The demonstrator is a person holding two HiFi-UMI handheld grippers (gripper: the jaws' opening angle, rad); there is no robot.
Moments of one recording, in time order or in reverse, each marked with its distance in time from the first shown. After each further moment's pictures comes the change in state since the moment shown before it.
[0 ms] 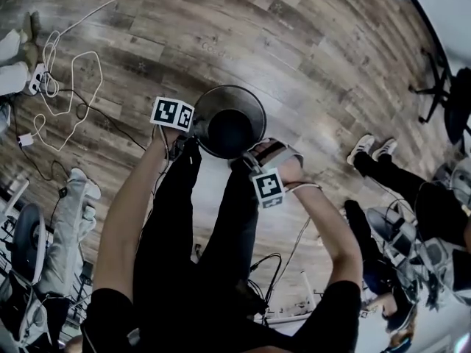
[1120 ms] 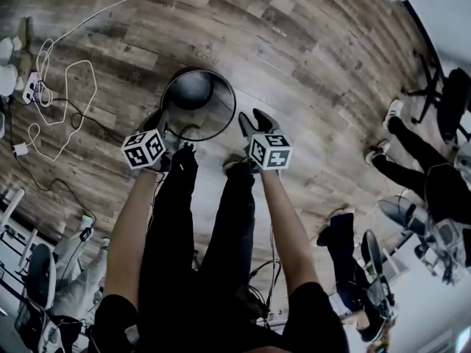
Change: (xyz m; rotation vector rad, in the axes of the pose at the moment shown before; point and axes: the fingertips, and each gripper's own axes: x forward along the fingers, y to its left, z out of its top) left arm -0.091 0.067 0.048 -0.120 -0.697 0.136; right arm 0.011 -0.147 -0.111 1.788 -0.475 -0.458
